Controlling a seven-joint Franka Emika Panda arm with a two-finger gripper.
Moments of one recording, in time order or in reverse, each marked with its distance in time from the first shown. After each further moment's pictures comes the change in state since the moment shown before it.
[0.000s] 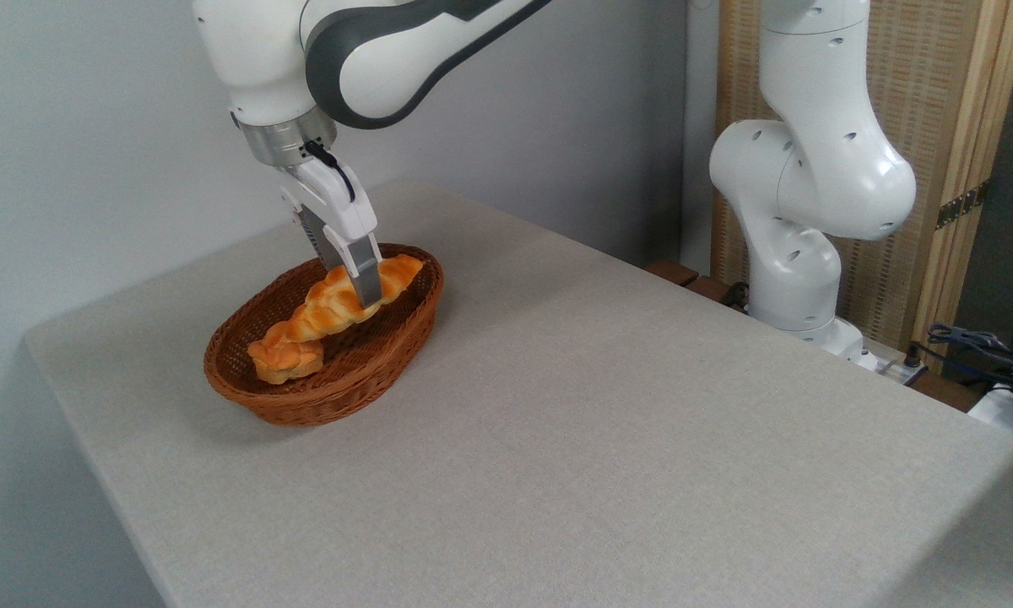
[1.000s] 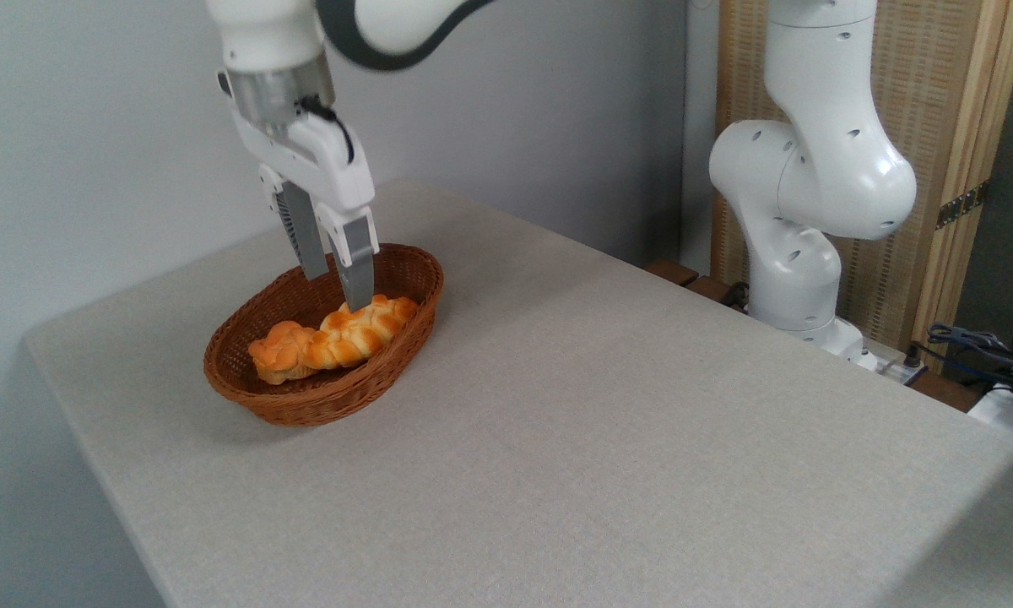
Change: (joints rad) arm 0.013 -0.079 0.108 0.059 0.114 -0.021 0.047
